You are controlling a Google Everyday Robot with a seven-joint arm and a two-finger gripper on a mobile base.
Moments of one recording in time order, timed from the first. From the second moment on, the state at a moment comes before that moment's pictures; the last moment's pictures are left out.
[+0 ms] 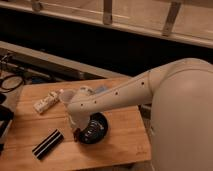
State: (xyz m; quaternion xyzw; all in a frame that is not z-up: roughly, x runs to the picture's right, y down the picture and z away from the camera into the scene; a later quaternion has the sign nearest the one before) arm -0.146 0.199 0.739 -0.32 0.10 0.58 0.74
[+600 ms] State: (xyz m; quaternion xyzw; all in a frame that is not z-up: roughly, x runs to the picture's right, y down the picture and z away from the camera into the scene) arm -0.130 0.188 0.747 -0.32 0.10 0.60 0.73
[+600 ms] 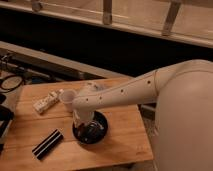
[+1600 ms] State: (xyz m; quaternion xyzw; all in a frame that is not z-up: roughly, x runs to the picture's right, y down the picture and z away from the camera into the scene) arm -0.139 0.193 0.743 -0.32 0.10 0.60 0.73
